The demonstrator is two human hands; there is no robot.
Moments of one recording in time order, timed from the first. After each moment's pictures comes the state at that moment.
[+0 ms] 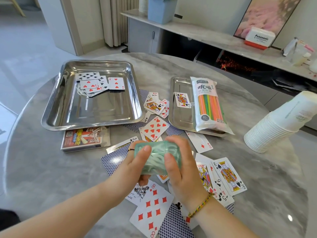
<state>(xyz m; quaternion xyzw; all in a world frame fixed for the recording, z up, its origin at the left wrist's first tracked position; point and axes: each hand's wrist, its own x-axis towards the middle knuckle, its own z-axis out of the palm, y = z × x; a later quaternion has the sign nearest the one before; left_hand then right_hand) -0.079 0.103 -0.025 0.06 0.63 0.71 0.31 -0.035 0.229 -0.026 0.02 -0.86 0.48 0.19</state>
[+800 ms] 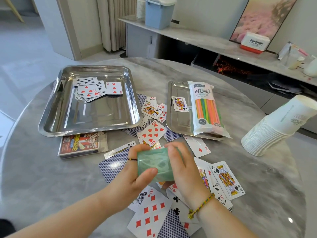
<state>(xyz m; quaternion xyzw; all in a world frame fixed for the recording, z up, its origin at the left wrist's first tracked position) -0.078 0.095 -0.038 0.22 0.68 0.66 0.21 -0.040 0.230 -0.001 -0.15 -0.75 0.64 0.04</state>
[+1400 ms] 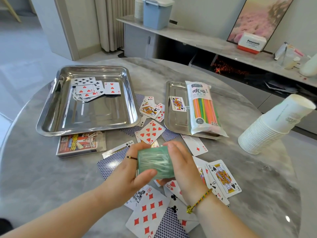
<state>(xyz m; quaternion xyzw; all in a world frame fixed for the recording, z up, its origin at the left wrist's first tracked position) -0.082 0.092 -0.035 0.28 0.75 0.57 0.19 -0.042 0.234 -0.005 -0.14 -0.72 0.68 0.04</state>
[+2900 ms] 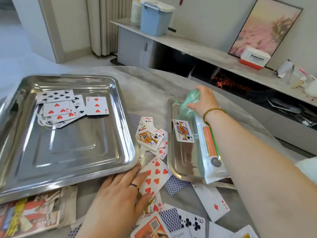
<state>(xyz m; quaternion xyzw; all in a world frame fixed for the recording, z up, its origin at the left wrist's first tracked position) -0.192 0.133 -0.078 0.30 0.94 0.13 0.05 -0.313 0.396 0.007 -0.20 -0.95 0.22 0.12</state>
